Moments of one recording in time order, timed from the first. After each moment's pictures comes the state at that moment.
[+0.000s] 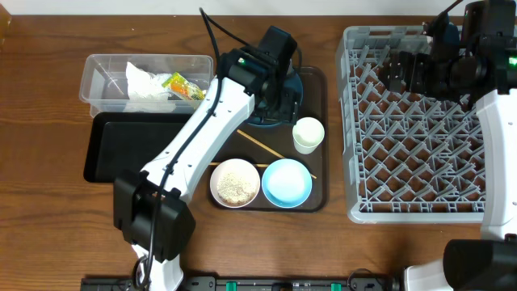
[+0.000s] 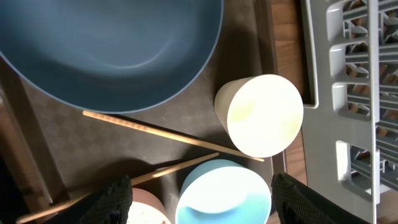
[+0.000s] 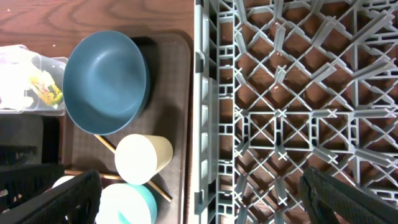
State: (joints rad) left arm -0.54 1.93 1.84 -1.17 0.13 -0.36; right arm -0.07 1.66 1.79 -1.19 -0.32 0.10
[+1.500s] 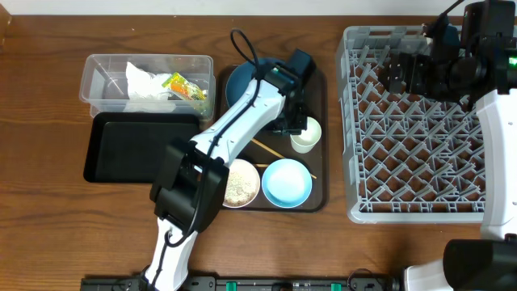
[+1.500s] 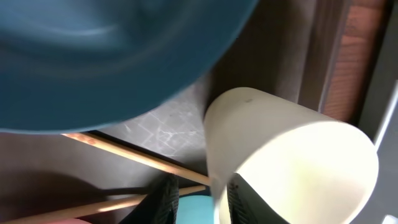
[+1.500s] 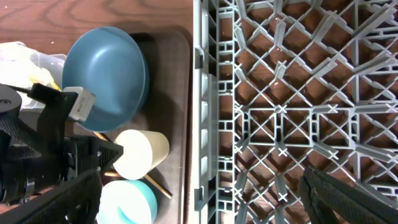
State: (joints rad) left arm -0.61 2.16 1.84 -1.10 0.13 -0.58; right arm -0.07 1.66 1.79 -1.21 -0.32 0.10
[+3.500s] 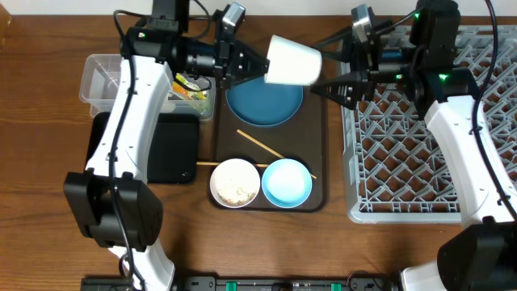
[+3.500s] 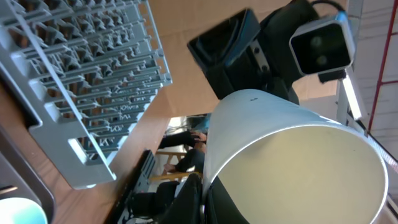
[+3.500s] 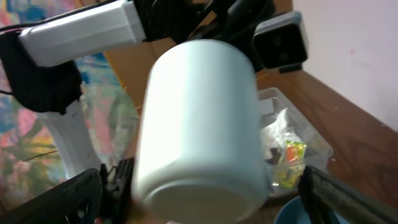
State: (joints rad) left arm -0.15 1.90 1.85 -1.01 1.45 -0.30; right arm 0.11 1.66 1.50 -0.31 -1.43 -0.15
